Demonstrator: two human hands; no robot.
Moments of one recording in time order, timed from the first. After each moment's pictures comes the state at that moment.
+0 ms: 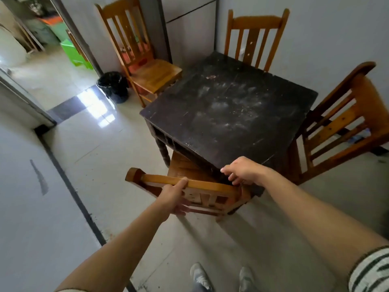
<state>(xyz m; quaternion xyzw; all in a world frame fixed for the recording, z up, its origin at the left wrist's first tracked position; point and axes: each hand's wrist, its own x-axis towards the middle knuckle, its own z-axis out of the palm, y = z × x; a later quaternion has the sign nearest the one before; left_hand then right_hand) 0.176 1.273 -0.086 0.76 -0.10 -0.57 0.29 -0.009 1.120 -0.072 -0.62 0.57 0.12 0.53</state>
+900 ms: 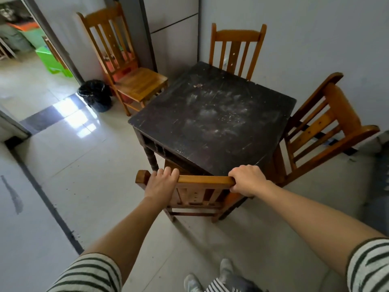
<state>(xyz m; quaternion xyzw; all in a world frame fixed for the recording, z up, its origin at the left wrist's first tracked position) 0.216 1.244 -0.114 0.73 -0.68 -0.03 -0.07 -0.022 1.135 -0.081 -0.86 0.46 0.21 0.11</state>
